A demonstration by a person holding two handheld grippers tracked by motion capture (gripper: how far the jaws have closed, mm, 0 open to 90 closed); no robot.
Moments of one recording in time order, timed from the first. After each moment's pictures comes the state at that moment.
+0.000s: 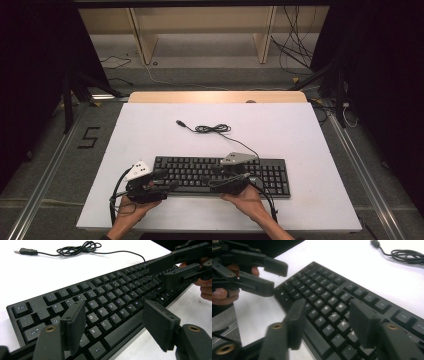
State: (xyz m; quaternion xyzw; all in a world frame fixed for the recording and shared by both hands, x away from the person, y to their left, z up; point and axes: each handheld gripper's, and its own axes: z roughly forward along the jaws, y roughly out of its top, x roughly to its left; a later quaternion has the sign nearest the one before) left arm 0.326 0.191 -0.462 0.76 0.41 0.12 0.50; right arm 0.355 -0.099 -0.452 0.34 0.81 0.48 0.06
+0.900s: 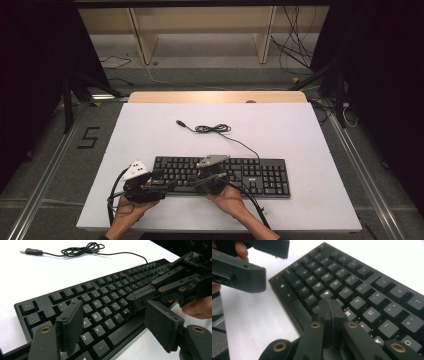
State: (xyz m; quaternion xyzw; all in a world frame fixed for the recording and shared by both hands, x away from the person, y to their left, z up) left arm 0.326 0.197 -0.461 0.75 0.41 0.12 0.50; right arm 0.366 -0.045 -0.473 0.33 0.84 0.42 0.04
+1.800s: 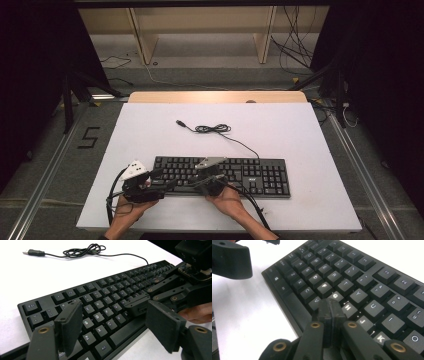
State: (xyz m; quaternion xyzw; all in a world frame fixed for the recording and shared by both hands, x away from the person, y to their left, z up) left arm 0.326 0.200 -0.461 0.75 0.41 0.12 0.50; right arm 0.366 -0.041 -0.483 0.33 0.85 0.40 0.05
